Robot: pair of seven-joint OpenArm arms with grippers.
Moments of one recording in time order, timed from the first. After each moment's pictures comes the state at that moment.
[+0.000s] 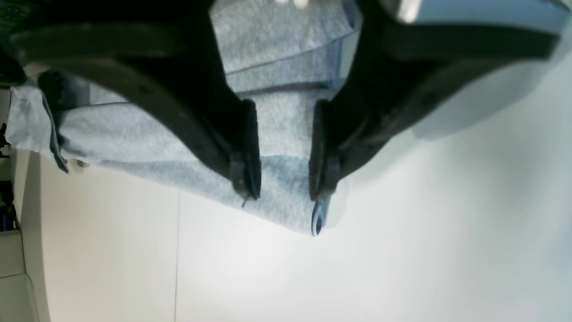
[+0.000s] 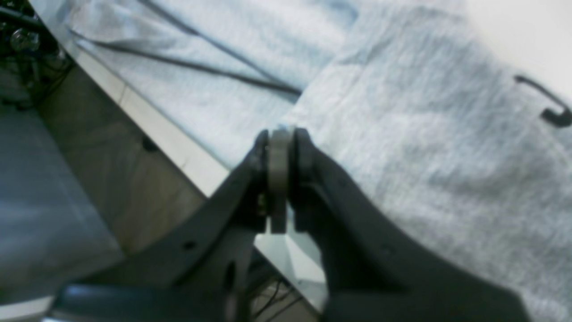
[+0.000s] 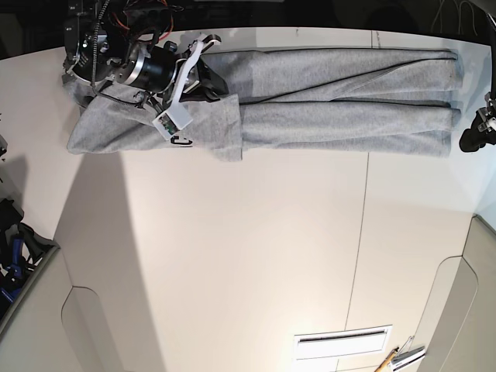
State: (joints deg) left arm 10.0 -34.3 -42.4 69.0 -63.1 -35.0 64.8; right arm -21.8 4.0 -1.5 116.5 36.3 31.6 -69.2
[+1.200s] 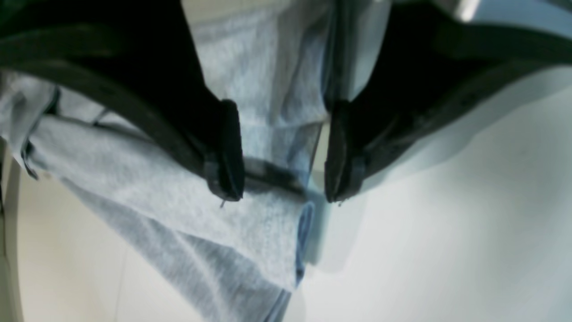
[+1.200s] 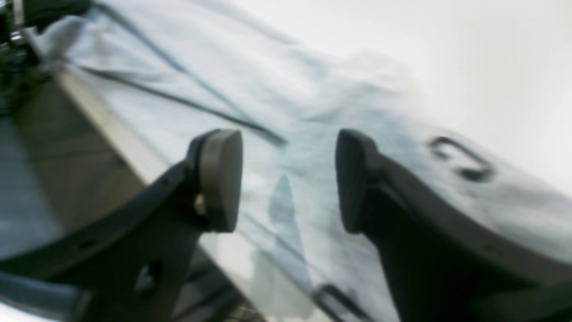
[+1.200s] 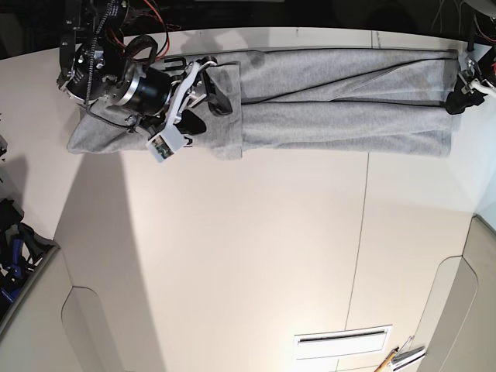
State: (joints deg) left arm 20.8 -28.3 -43.3 69.0 -58.9 -35.0 53.2; right arm -16.8 3.9 0.6 117.2 31.9 31.6 -68.5
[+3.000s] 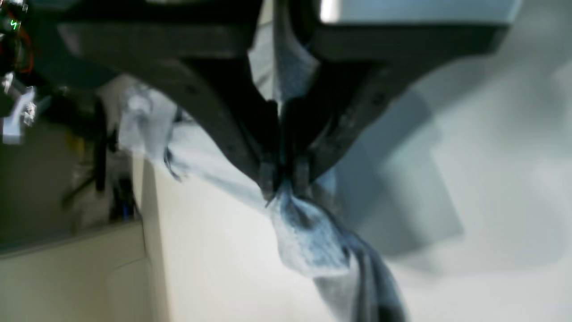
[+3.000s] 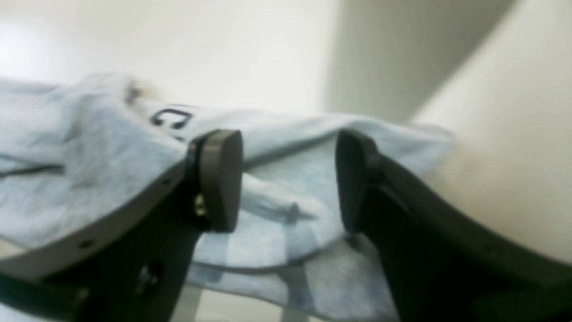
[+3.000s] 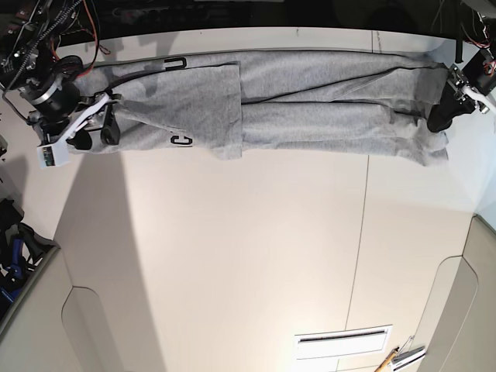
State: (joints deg) left arm 21.3 -22.4 -43.4 81.2 -79.4 -34.8 65.3; right arm -16.7 3.7 29.7 117.2 29.8 31.2 -66.4
